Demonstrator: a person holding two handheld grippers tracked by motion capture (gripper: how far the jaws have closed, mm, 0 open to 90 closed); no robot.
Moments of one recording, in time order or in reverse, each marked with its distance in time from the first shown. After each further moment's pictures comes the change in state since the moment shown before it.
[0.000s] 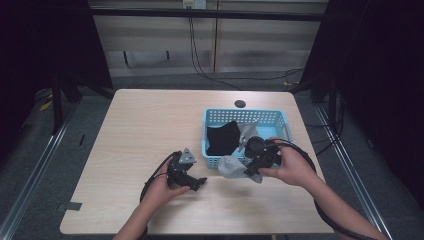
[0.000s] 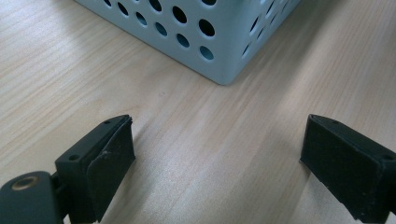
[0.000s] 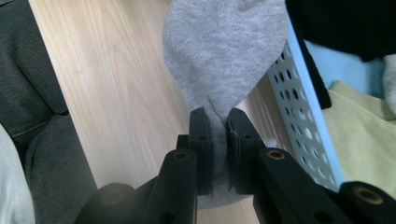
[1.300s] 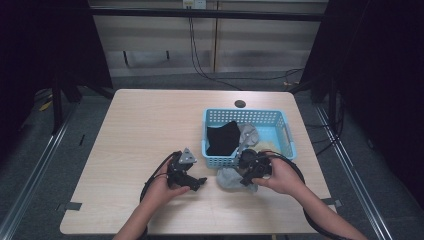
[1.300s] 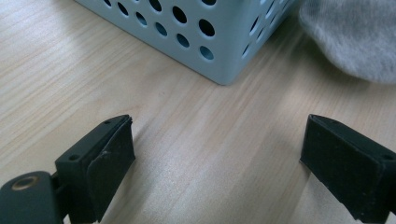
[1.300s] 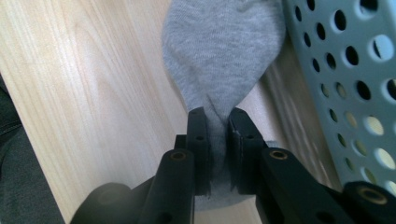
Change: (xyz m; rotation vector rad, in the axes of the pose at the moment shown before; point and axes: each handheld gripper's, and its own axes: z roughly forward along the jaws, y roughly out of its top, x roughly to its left) left arm 0.000 0.000 0.000 0.007 0.000 0.007; right arm -0.004 -0.009 0.058 0.049 0.018 0.028
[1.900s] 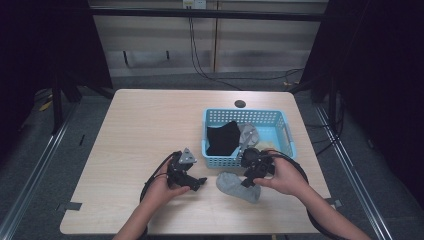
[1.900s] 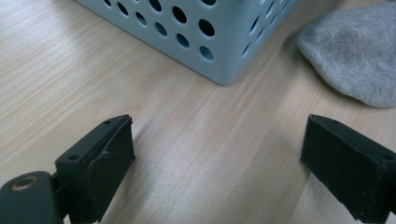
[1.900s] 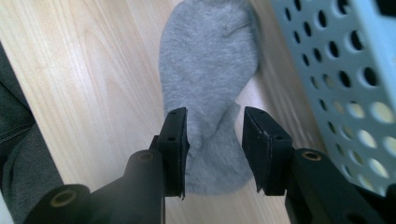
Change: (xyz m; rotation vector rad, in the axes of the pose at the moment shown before) left arm 0.000 0.000 0.000 0.000 0.001 0.000; right arm 0.002 -0.003 -0.014 -0.017 -0.008 0.026
